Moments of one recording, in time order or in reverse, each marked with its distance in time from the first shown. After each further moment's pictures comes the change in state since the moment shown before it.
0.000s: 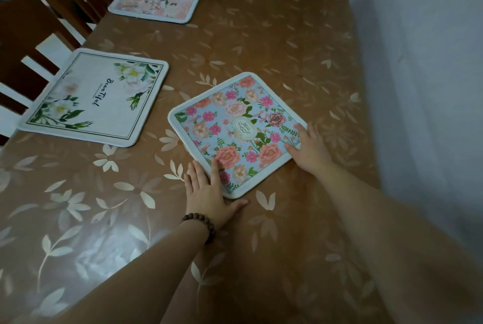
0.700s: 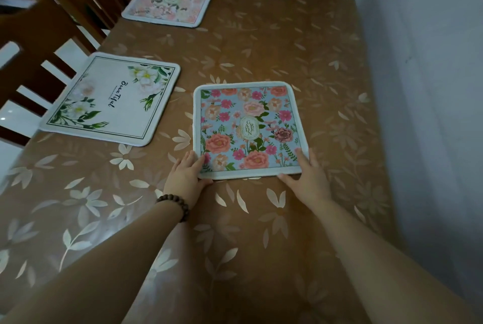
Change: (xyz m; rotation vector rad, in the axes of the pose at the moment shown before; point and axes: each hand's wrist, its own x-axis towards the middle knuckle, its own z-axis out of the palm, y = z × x) left_hand 0.030 -0.073 -0.040 -0.086 -0.025 0.144; right_hand -0.080 -0.025 0.032 0.103 0.020 0.090
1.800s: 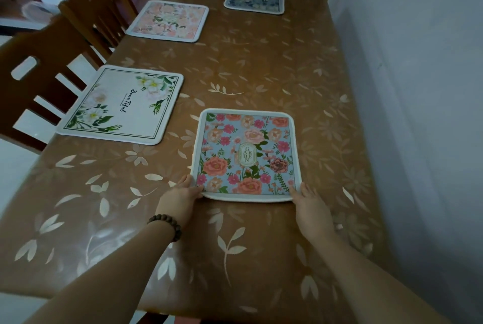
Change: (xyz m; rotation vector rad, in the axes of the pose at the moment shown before) left_hand -0.077 -0.029 -0.002 -0.012 -0.054 0.041; right_hand -0.116 0.007 0.017 -0.307 0.011 -0.107
